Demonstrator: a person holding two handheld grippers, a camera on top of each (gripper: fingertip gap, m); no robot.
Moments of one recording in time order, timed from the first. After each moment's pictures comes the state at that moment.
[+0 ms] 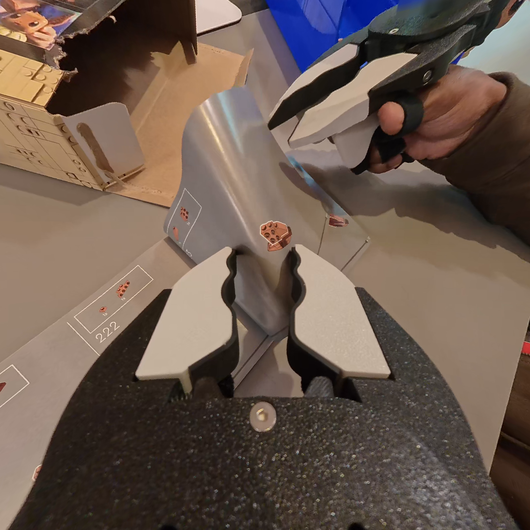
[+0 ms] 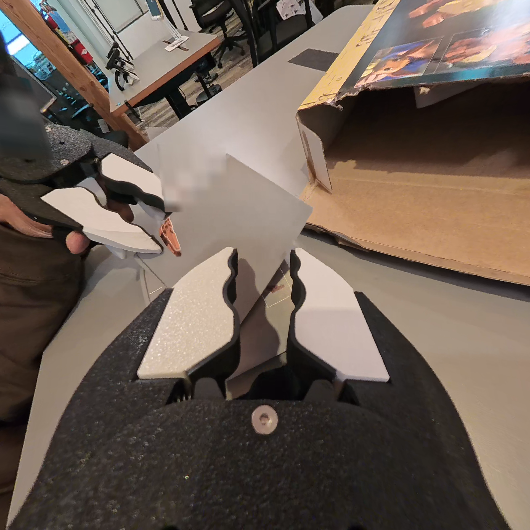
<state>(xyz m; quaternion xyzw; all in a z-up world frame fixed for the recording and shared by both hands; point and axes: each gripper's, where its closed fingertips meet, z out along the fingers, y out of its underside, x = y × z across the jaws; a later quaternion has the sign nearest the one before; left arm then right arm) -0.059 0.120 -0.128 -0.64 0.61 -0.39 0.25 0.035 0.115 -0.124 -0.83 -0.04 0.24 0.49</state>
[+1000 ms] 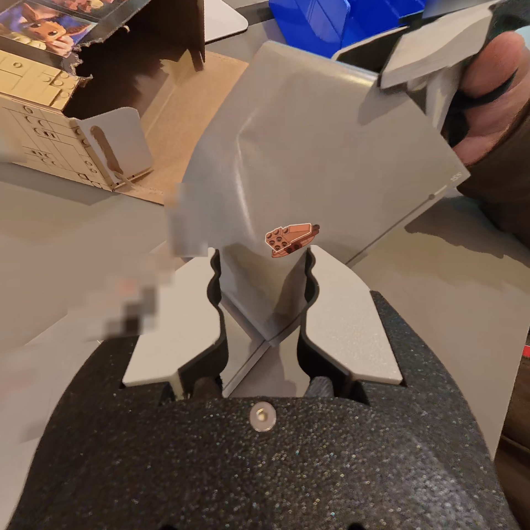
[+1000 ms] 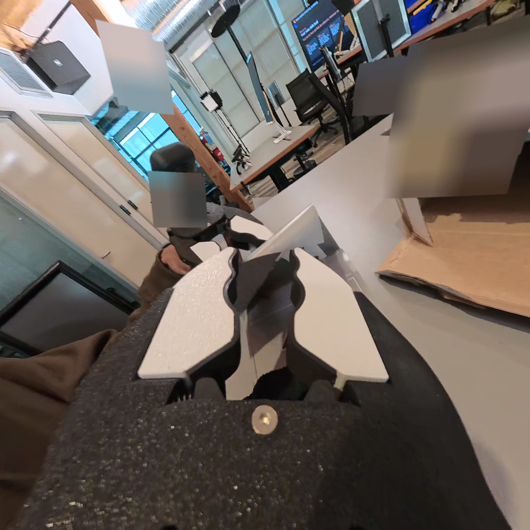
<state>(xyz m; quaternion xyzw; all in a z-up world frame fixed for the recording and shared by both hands) -0.061 0.123 -0.125 -0.65 0.60 -0.39 0.26 -0.001 0.097 -0.057 -0.72 -0.04 0.42 0.56</state>
